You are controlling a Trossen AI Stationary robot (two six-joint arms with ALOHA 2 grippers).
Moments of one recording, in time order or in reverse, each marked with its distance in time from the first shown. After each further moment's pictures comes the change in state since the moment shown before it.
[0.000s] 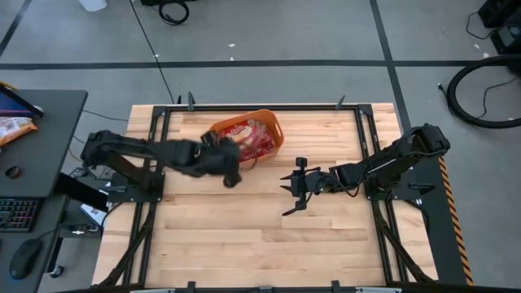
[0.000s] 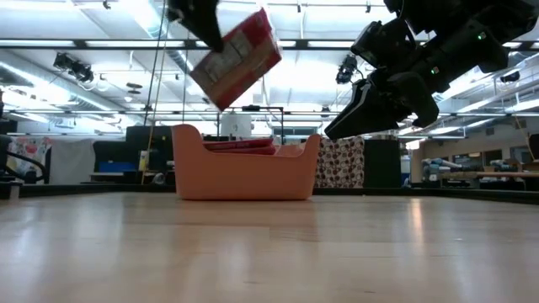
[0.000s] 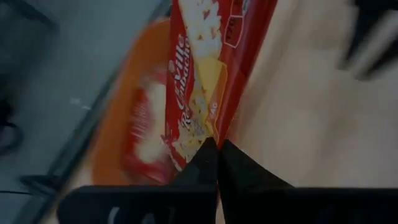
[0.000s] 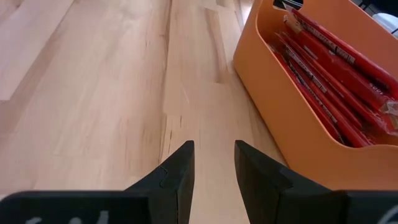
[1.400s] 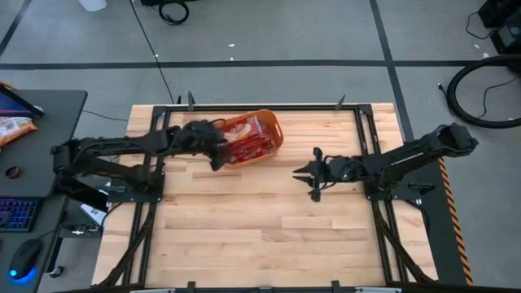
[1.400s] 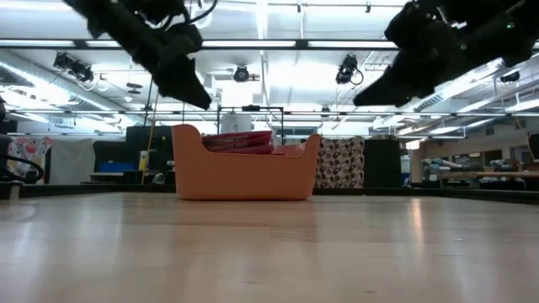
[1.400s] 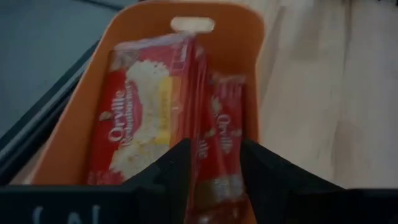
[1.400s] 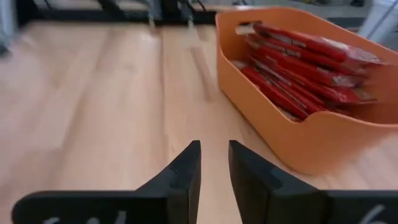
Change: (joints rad) left arm 0.426 -0.355 -0.693 0.753 0.502 0.376; right arm -0.071 -0.359 -0.167 -0.038 -0.114 0.183
